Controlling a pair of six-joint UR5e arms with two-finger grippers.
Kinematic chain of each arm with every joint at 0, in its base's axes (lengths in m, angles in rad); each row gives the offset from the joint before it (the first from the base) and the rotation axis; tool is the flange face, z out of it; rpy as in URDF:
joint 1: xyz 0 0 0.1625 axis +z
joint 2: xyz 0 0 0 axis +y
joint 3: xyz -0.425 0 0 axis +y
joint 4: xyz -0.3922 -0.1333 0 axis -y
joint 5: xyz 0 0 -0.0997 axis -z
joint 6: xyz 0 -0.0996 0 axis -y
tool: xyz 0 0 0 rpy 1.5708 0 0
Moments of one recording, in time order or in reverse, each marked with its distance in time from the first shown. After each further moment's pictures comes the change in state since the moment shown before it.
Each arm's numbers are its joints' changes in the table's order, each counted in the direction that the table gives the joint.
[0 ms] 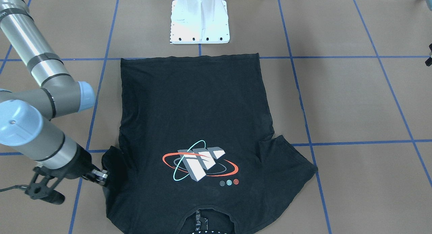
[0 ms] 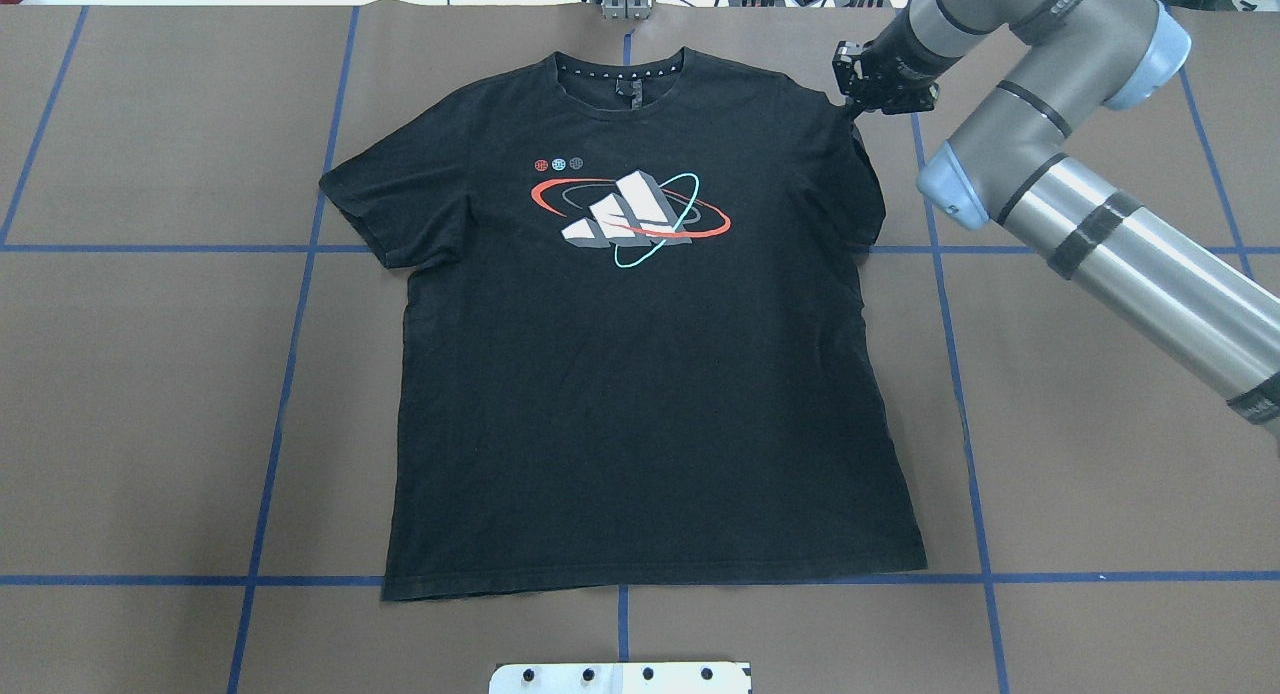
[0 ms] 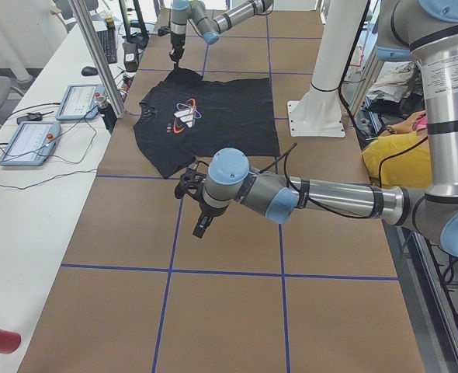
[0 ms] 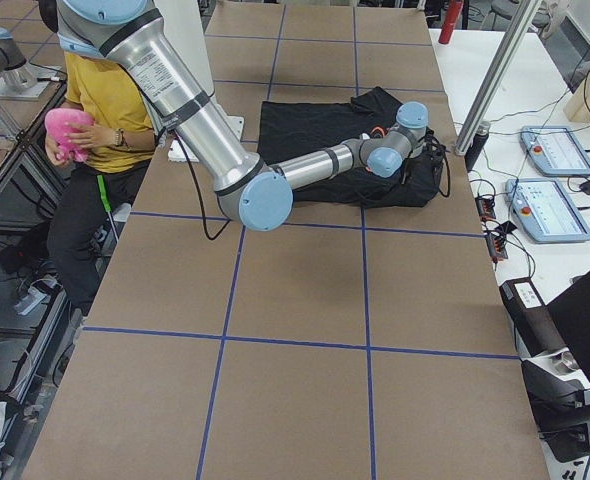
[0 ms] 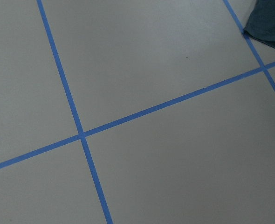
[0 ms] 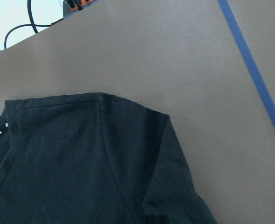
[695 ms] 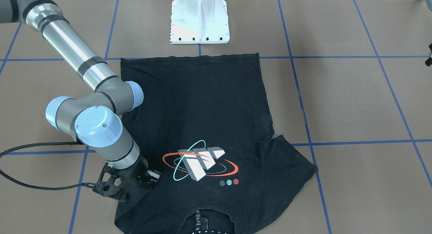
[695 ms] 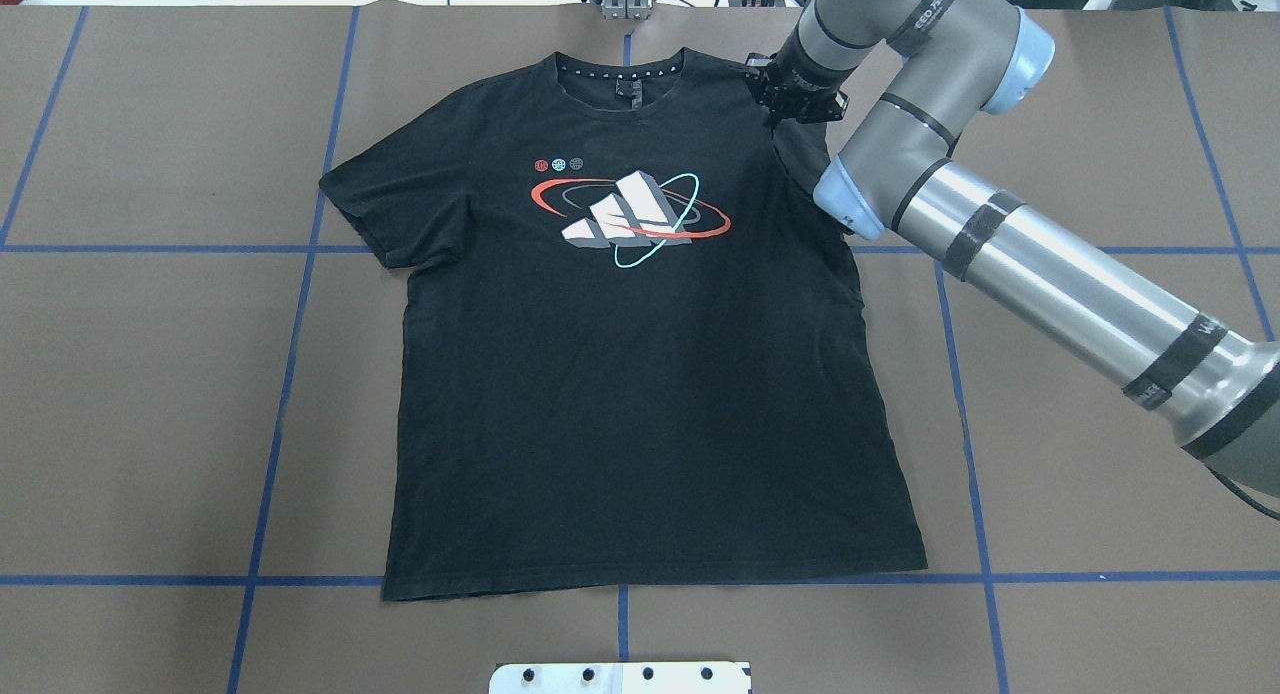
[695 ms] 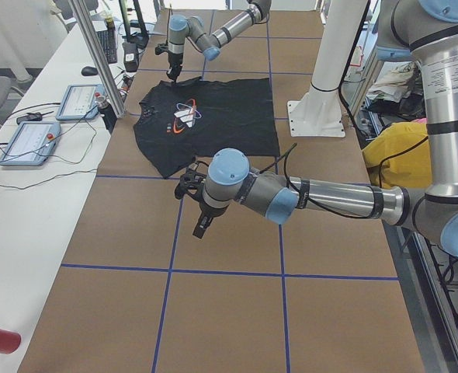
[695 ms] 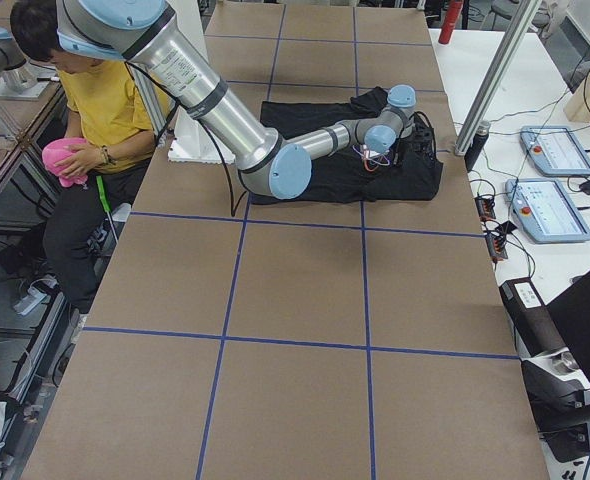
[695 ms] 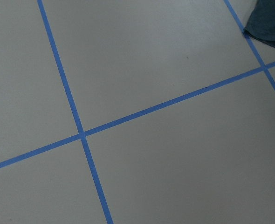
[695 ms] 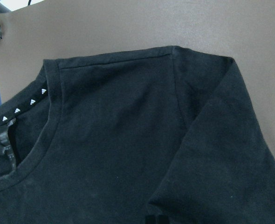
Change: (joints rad) left arm 0.000 0.000 -0.001 0.000 0.000 0.000; right arm -0.124 -0.137 0.135 0.002 -0.138 0.055
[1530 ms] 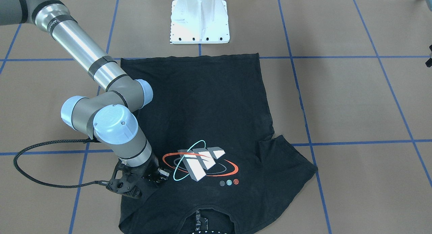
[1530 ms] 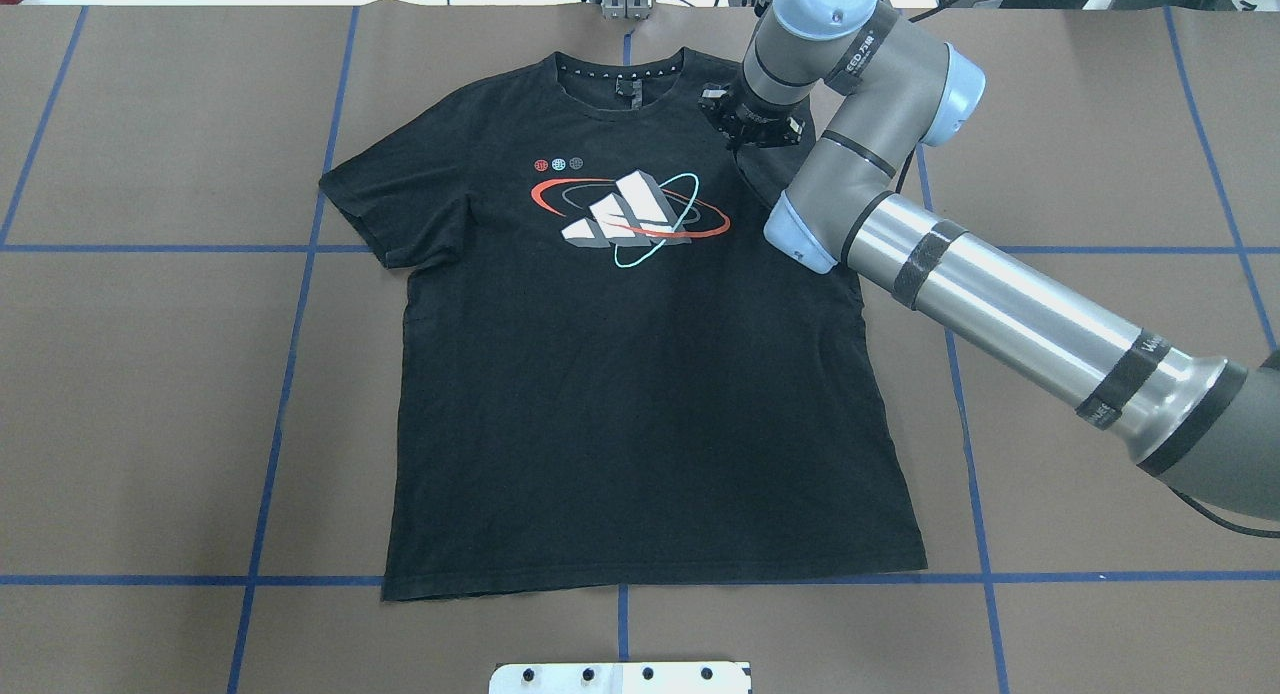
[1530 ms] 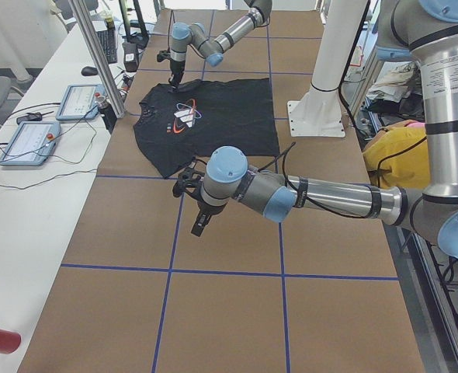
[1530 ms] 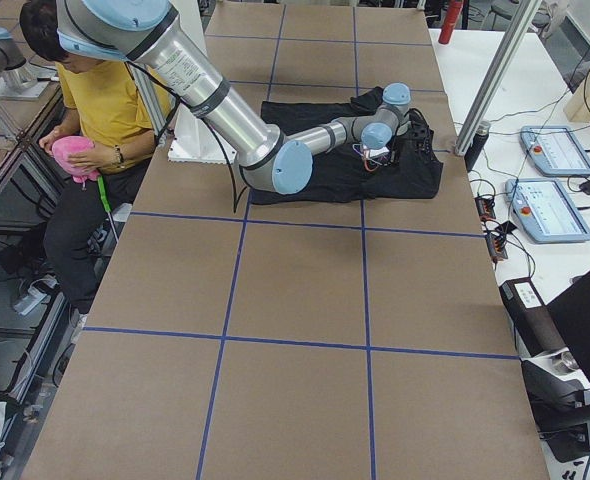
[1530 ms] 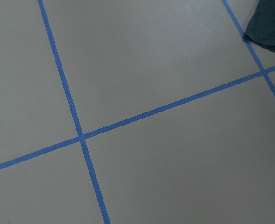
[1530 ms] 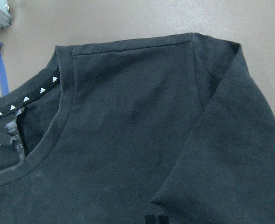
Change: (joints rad) left arm 0.003 0.017 -0.002 -0.001 0.000 -0.033; right arm -0.023 -0.030 0.030 0.002 -0.039 0.001
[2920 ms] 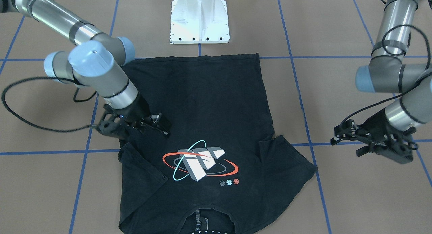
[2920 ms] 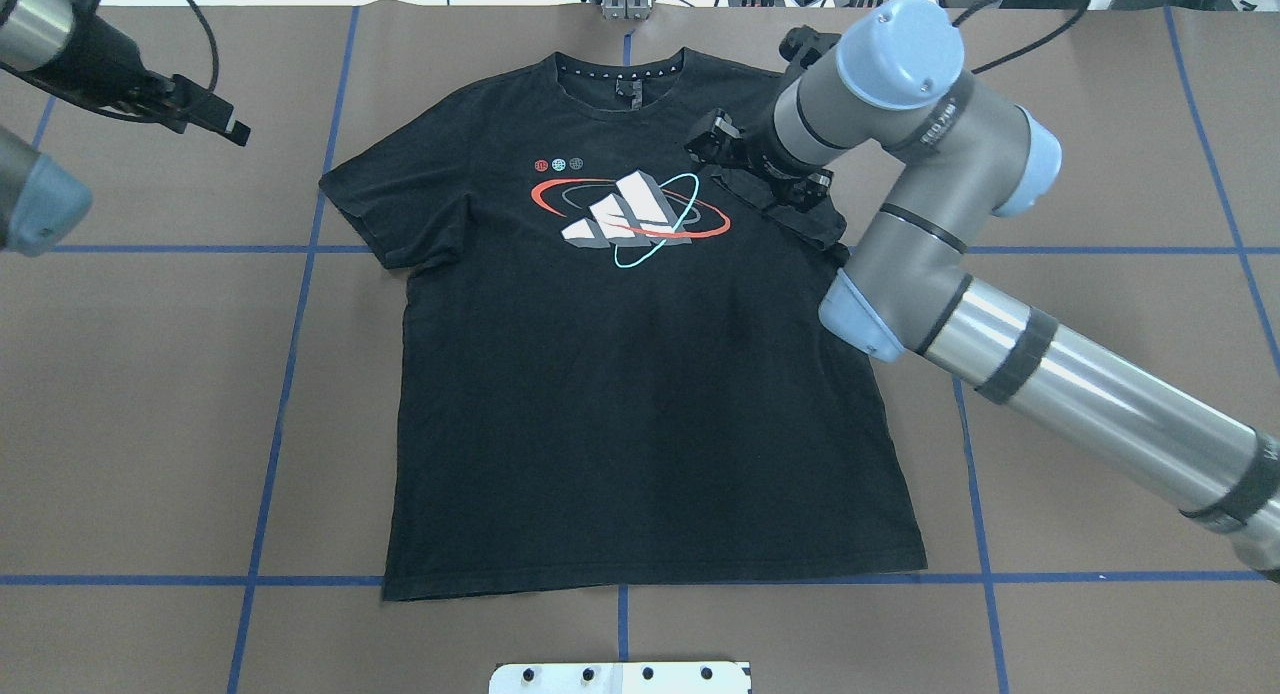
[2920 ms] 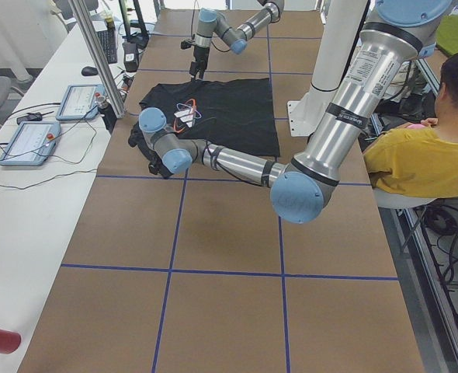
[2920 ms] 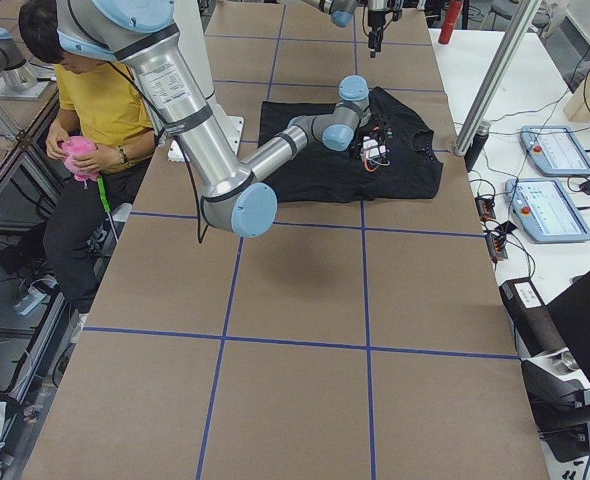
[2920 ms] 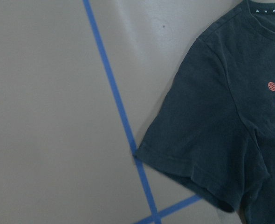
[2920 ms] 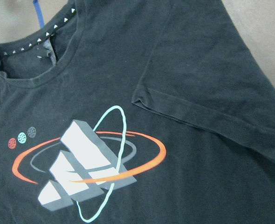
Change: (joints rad) left arm 0.396 0.682 -0.654 -0.329 0.020 -0.491; right arm -0.071 0.368 -0.619 -0.051 0.040 0.173
